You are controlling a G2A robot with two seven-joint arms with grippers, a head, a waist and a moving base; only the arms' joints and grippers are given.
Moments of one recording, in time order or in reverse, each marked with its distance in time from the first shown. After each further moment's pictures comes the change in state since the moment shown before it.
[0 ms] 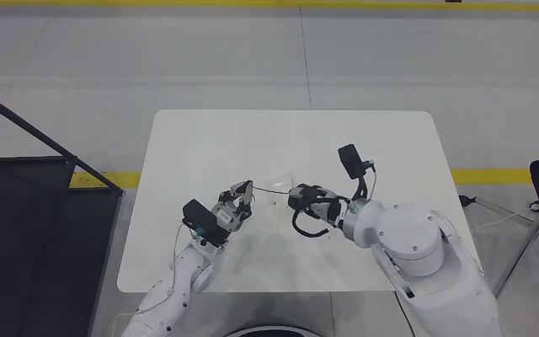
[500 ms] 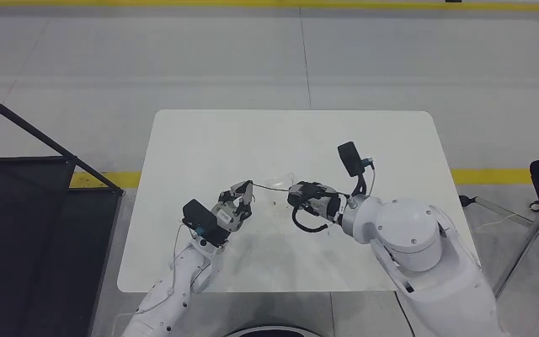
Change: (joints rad) left arm 0.000 0.000 0.000 0.000 0.000 0.000 0.000; right arm 0.027 -0.001 -0.011 0.033 0.037 0.000 -0.019
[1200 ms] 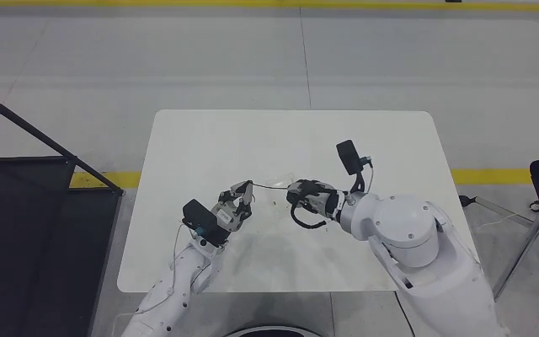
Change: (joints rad) left arm 0.000 0.000 0.000 0.000 0.000 0.000 0.000; right arm 0.023 0.003 -0.016 0.024 0.042 0.000 -0.033
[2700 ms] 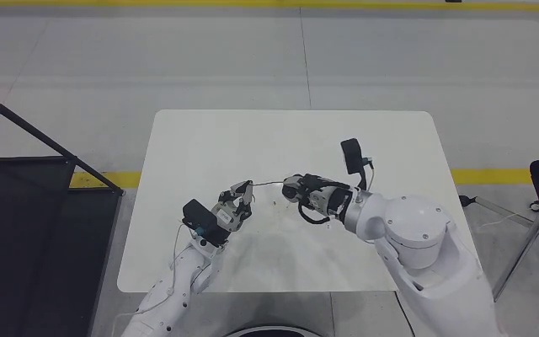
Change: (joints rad) left arm 0.000 0.000 0.000 0.000 0.000 0.000 0.000; right arm -0.044 -0.019 0.053 -0.008 0.190 -0.075 -0.114
